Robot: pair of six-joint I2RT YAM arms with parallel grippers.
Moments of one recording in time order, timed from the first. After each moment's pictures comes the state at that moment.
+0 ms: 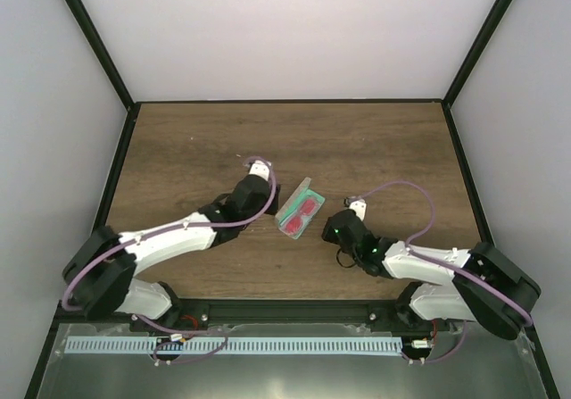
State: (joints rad) left arm -0.84 1.35 0.74 0.04 -0.36 -0.45; right arm 0.84 1.22 0.34 0.16 0.36 0.94
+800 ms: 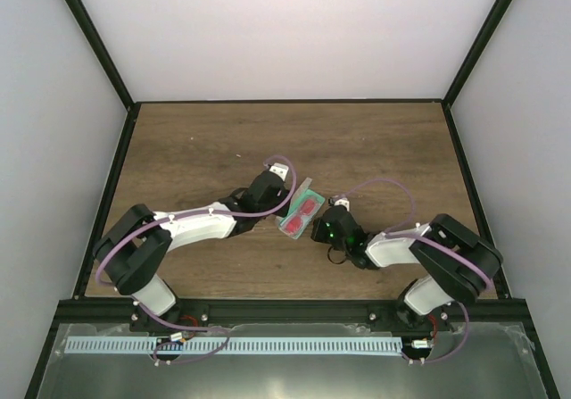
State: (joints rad) left arm -0.82 1.62 0.86 0.06 -0.21 -0.37; right arm 0.78 1.48 0.37 0.41 0.16 0.85
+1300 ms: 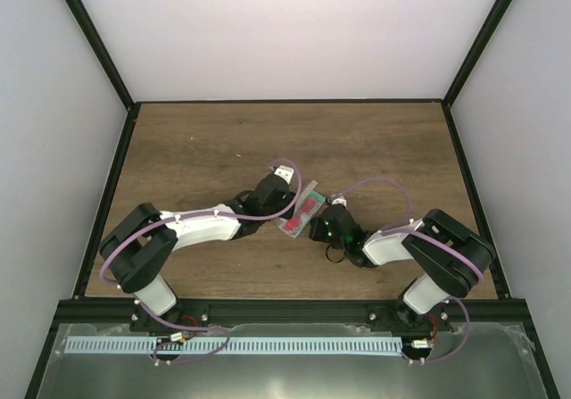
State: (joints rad) left arm -0.85 1.64 0.86 0.10 -0.21 -0.38; right arm 0.77 1.55 0.39 0.47 0.12 0.83
